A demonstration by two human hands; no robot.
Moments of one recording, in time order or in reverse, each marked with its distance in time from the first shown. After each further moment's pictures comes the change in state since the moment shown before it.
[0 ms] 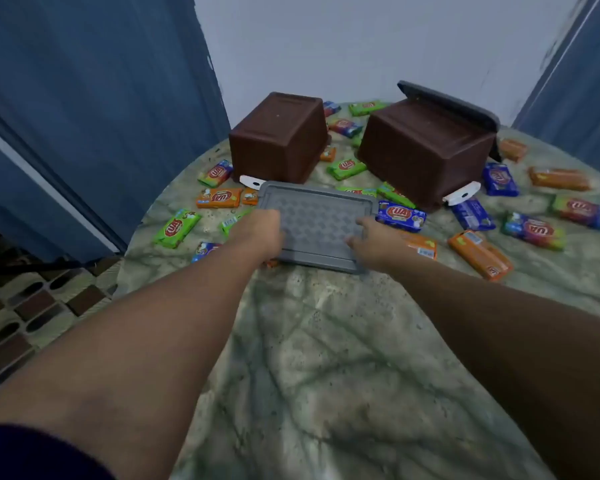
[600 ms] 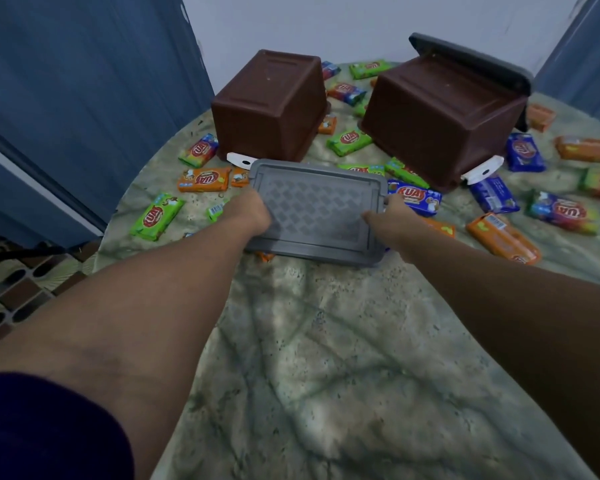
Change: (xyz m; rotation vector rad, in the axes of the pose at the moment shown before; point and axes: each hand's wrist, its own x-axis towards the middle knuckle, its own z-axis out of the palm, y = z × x) left_hand 0.062 -0.016 0.024 -0.251 -0.088 -0.260; right_hand 0.058 0.020 0.009 0.337 0.044 0.263
